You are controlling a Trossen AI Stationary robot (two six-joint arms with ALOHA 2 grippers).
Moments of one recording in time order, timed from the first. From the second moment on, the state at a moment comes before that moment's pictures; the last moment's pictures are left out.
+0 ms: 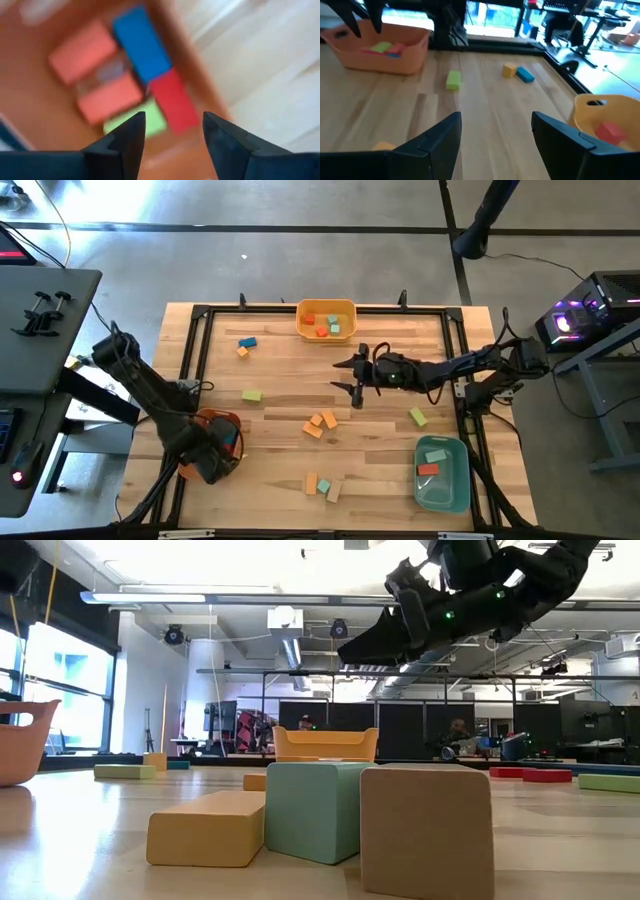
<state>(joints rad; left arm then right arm) -0.83 1.38 0.95 -1.14 -0.09 -1.69 -0.07 1.52 0.64 0.61 0.10 -0.12</state>
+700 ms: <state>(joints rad) -0.38 1.36 0.81 -0.37 -0.49 -0.59 0.05 1.44 0.64 0.30 0.15 -0.08</state>
